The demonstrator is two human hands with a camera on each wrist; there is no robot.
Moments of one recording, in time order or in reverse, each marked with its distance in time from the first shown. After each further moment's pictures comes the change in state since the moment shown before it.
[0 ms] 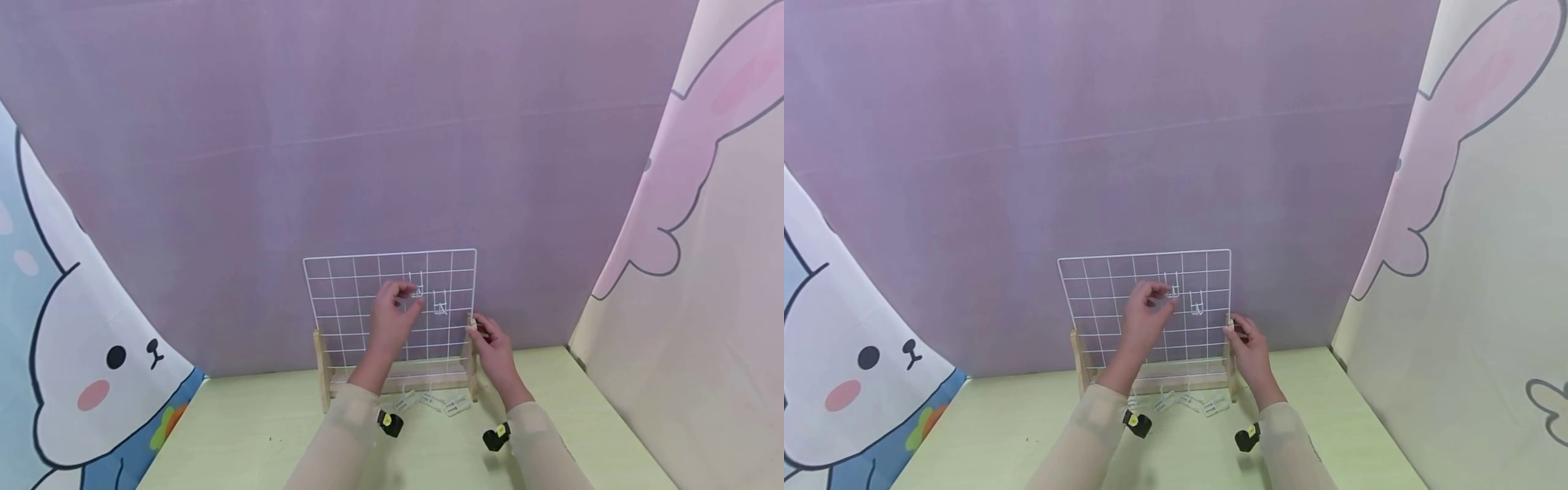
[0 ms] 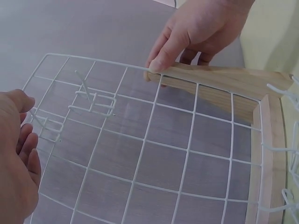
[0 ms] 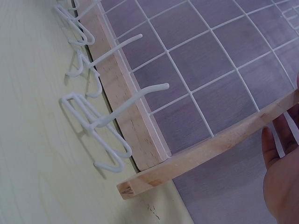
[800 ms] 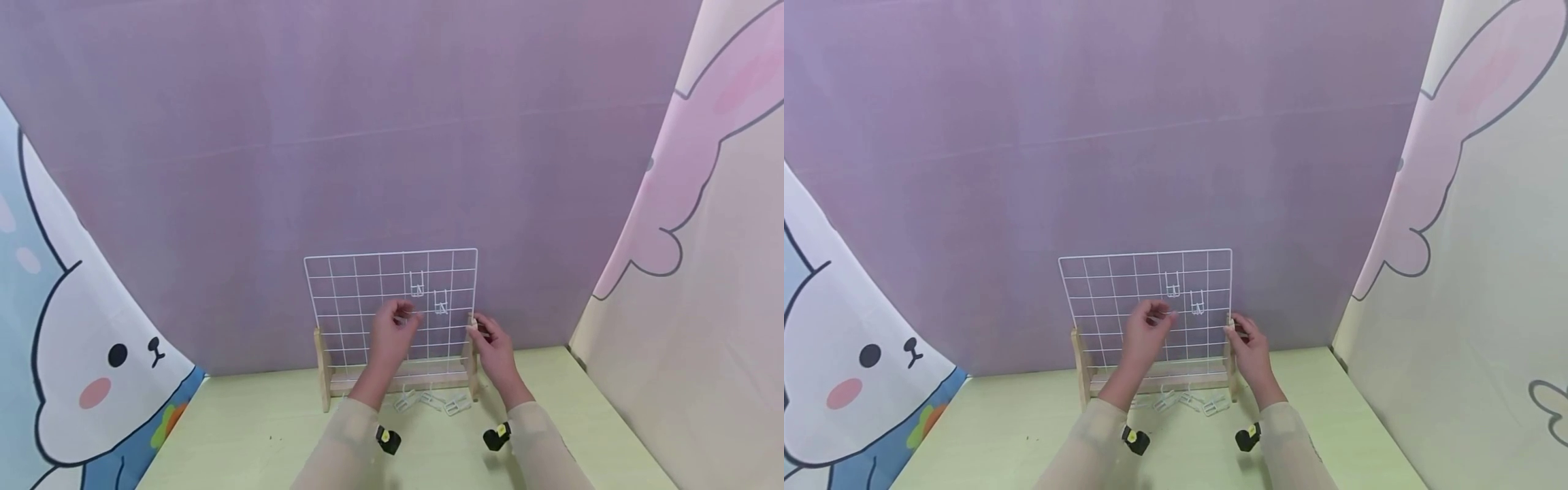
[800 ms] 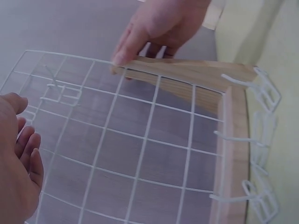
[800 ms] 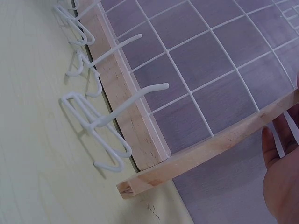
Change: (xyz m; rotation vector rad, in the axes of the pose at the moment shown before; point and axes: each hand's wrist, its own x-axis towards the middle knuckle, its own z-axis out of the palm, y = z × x) left_hand -0.029 -0.024 0.007 -0.069 0.002 -0.147; right_hand -0.001 -0.003 0.001 0.003 0.008 -0.028
